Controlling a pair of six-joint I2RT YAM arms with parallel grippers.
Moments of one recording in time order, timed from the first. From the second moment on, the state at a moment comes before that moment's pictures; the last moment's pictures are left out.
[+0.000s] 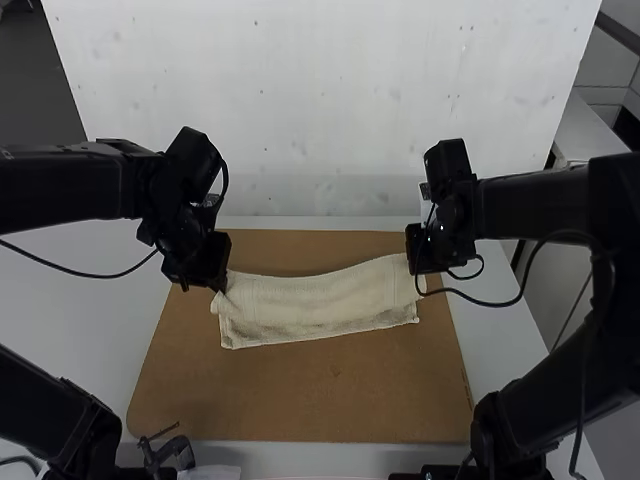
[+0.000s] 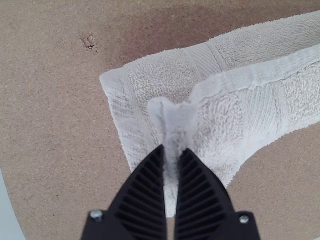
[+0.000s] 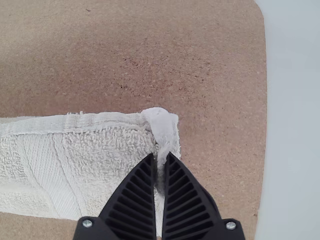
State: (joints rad) left arm -0.47 1.26 0.82 -0.72 -0.04 -0.27; right arm 0.24 1.29 0.67 -0.33 0.08 0.05
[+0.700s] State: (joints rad) left arm -0.45 1.48 0.81 -0.61 -0.05 -0.25; right arm 0.22 1.48 0.66 -0.25 0.07 0.03
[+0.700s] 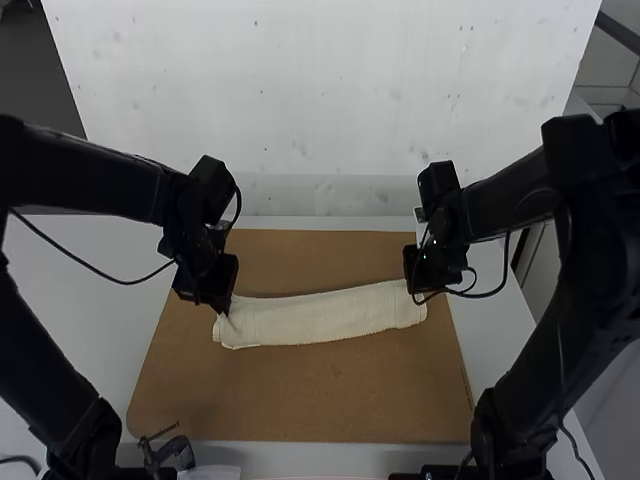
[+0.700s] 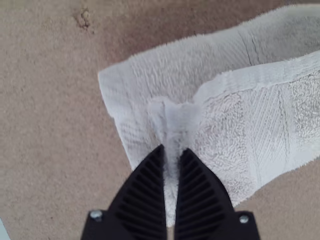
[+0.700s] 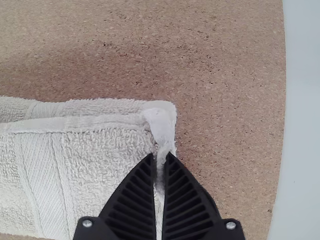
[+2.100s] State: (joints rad) left arm -0.21 1.31 0.84 -0.45 -0.11 -0.21; right arm 0.14 1.74 0.81 -0.34 -0.02 0.15
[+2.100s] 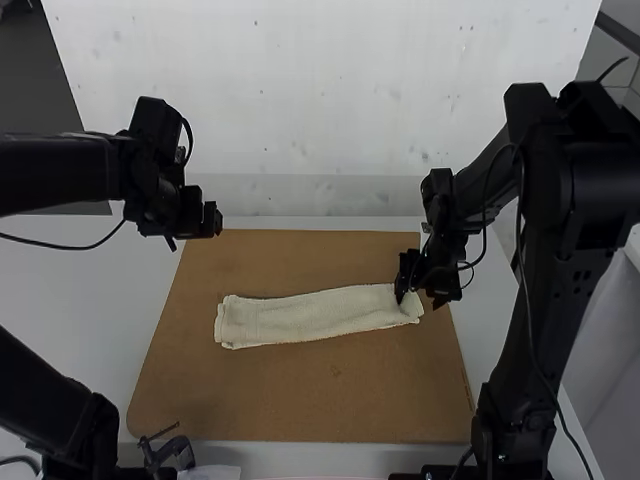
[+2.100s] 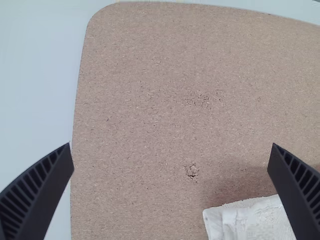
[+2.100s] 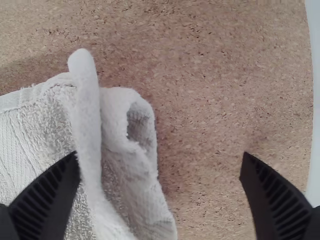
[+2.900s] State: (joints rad) left arm -0.18 1.29 0.80 -0.45 -0.11 -0.20; right arm -0.19 1.74 0.90 -0.45 -0.09 0.01
